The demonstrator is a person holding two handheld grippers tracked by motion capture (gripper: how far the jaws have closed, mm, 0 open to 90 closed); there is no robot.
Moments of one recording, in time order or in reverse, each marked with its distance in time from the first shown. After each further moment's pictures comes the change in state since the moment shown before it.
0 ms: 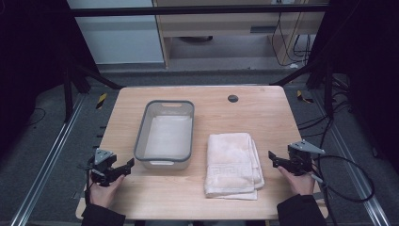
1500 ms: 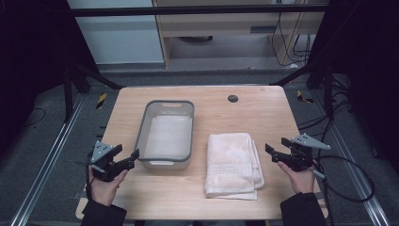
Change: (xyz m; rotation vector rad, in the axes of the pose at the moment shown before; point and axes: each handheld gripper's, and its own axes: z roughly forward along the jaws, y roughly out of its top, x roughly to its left) left arm -0.027 0.035 -0.023 -0.147 -0.095 0.023; right arm 0.015 0.031 -0.019 -0.101 0.123 0.013
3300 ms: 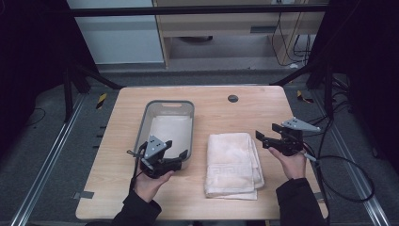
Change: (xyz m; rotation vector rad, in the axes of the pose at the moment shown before) left arm -0.128 0.031 0.039 0.018 -0.246 0.156; right arm 0.015 0.045 0.023 -0.016 0.053 -0.036
